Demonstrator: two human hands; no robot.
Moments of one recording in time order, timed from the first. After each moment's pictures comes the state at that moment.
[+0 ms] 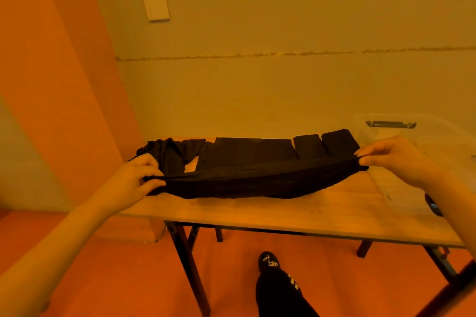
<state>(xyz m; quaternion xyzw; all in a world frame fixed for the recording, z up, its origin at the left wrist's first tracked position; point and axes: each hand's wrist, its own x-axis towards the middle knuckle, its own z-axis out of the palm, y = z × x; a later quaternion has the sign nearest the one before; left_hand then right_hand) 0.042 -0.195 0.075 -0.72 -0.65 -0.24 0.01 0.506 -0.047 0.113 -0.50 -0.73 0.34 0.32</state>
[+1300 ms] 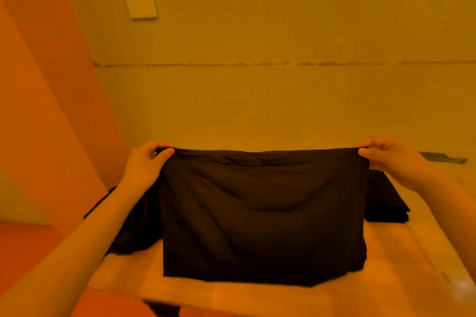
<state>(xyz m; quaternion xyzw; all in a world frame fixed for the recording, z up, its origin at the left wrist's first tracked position) 0.025 0.007 0.093 -0.47 -0.71 -0.51 -0.11 0.453 0.140 0.112 -0.46 -0.65 0.49 0.36</state>
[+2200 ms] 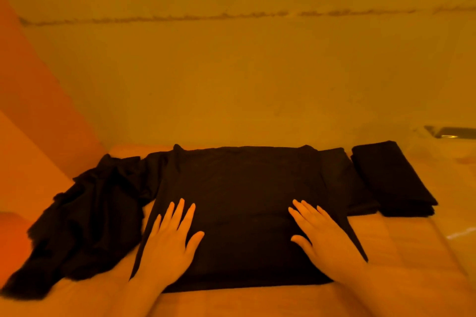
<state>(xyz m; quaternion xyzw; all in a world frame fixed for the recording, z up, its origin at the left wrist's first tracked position) 0.068 0.007 -0.088 -0.63 -0.77 -0.05 -0.05 0.371 0.098 -0.067 -0.47 -0.88 0.06 -0.03</state>
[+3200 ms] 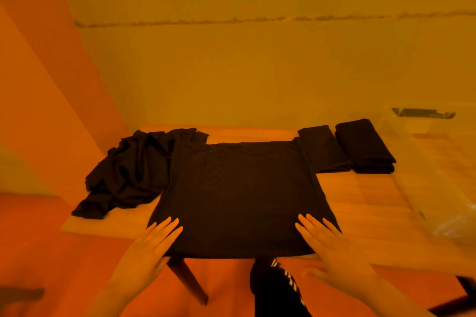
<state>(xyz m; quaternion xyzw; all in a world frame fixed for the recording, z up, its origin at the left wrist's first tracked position) 0.036 -0.157 -0.090 -0.75 -0.66 0.02 -0.04 0.429 -0.032 -0.069 -0.41 -0.91 0.06 -0.09</state>
